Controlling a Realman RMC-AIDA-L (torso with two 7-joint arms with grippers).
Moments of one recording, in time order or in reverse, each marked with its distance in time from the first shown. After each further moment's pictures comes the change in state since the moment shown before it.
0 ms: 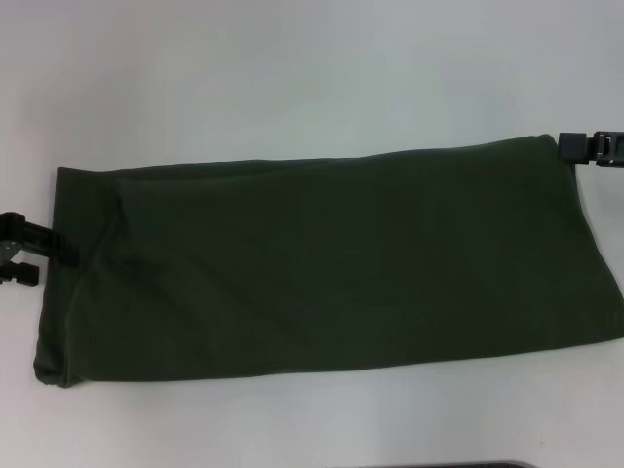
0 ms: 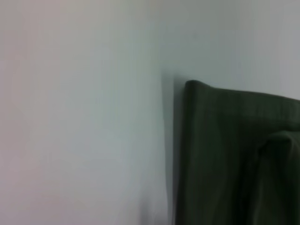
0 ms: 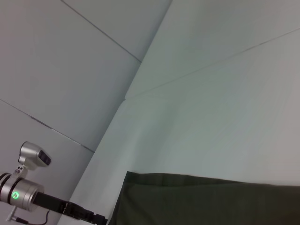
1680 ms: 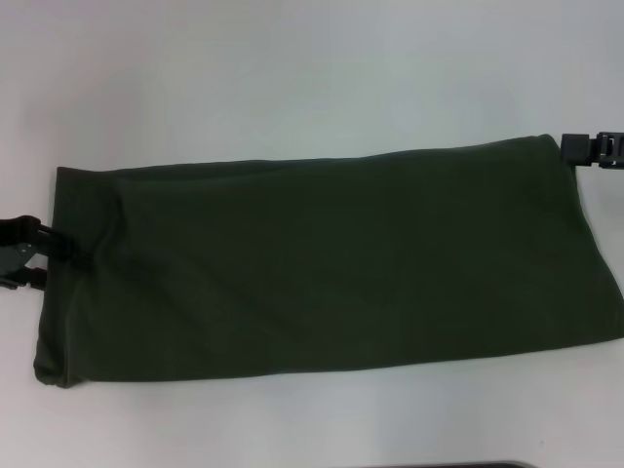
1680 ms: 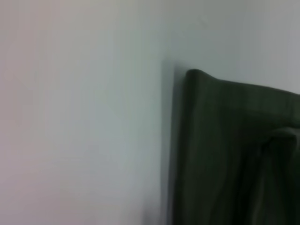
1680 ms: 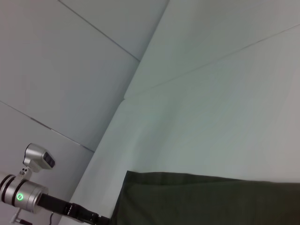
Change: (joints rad) left arm -0.021 -0.010 0.000 0.043 0.019 -0.023 -0.036; right arm -0.002 -0.004 0.000 0.000 -0.001 -0.004 0.014
